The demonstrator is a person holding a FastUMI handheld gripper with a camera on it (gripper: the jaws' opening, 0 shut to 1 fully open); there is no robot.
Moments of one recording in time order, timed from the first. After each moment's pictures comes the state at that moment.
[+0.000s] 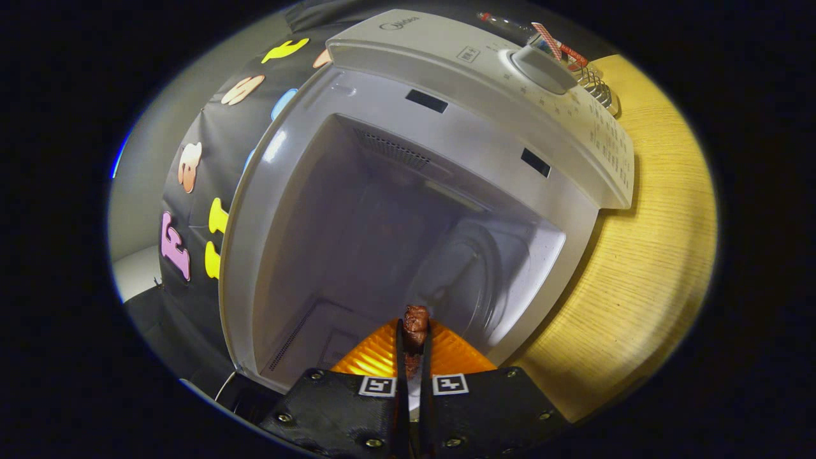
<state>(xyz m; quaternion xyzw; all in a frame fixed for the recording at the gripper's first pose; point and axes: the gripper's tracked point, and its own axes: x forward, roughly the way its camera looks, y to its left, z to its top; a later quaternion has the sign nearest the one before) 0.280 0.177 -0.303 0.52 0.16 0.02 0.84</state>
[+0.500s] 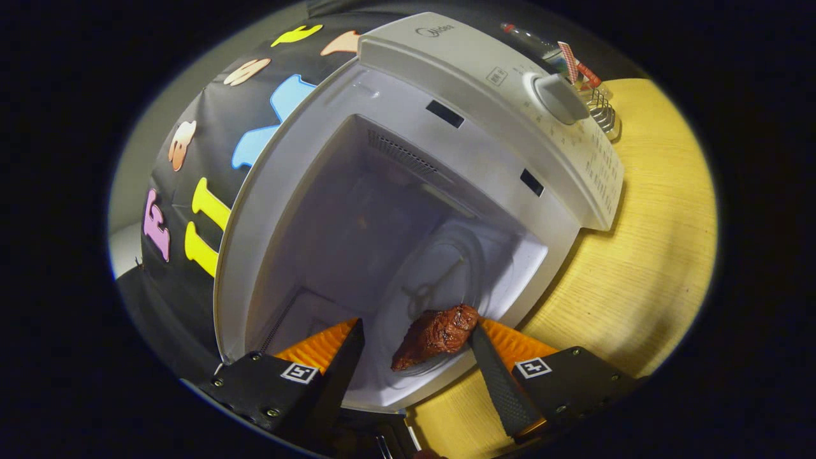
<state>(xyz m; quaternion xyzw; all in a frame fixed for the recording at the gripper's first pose) 0.257 0.169 -0.296 0.46 0.20 0.00 0.87</state>
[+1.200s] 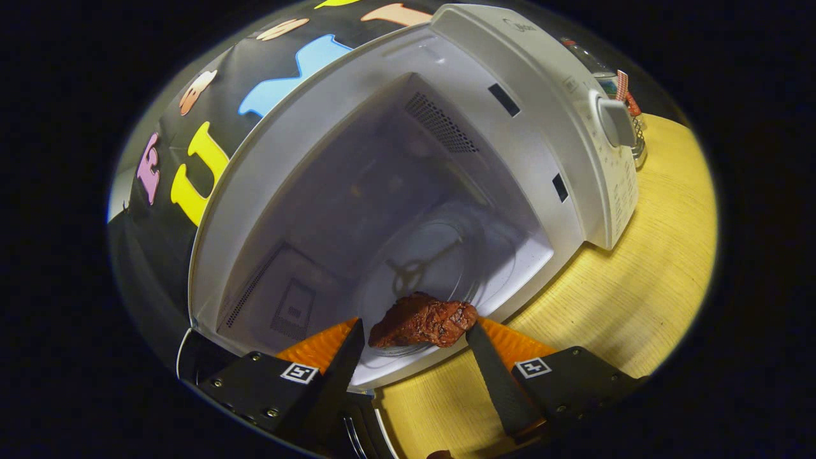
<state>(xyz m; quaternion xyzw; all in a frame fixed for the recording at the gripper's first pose) 0.251 0.174 -0.312 0.34 0.28 0.00 0.90</state>
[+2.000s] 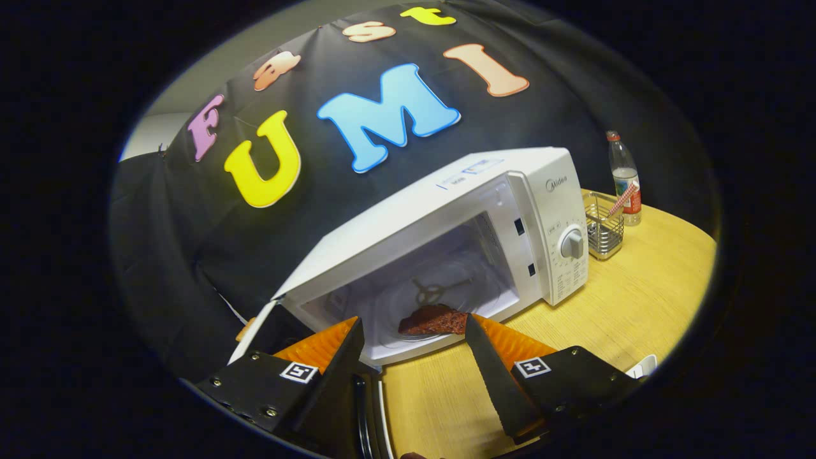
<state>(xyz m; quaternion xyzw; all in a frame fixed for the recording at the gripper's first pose) 0.148 0.164 -0.170 0.24 0.20 0.06 0.95</state>
